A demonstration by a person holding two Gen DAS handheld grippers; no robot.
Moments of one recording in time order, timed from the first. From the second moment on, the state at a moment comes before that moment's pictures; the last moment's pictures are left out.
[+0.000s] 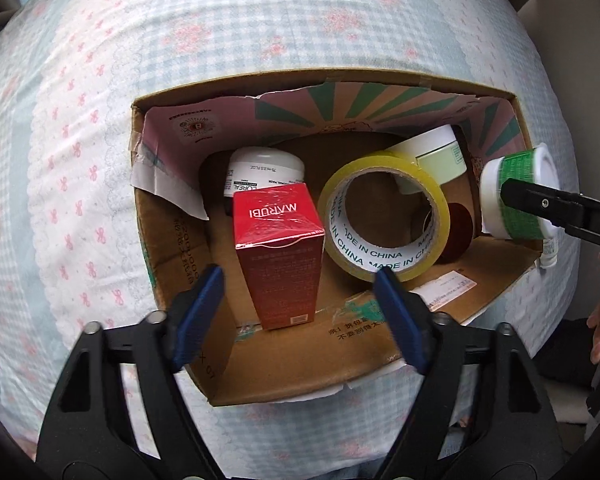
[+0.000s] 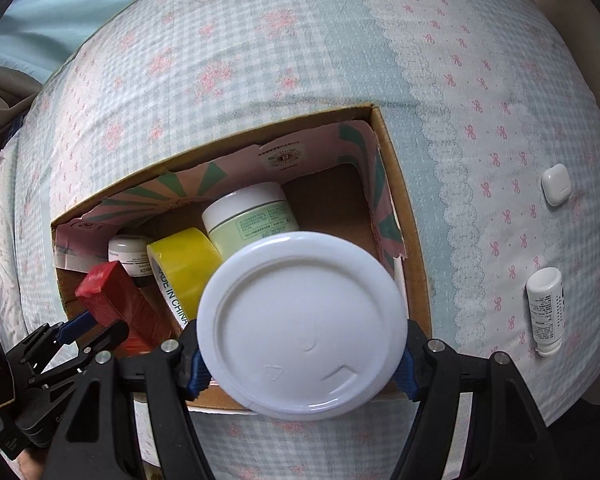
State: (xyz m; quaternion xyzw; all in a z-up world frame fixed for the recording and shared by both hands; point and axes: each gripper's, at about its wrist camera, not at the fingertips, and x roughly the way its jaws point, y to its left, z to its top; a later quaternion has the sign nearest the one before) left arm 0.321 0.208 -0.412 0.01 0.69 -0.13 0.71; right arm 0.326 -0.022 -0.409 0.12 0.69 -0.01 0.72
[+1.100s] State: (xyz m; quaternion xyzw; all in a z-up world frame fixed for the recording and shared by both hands) left arm 0.211 0.248 -0.283 -0.07 0.61 -0.10 0.78; right arm 0.226 -0.017 -0.282 0.08 0.61 0.00 0.79
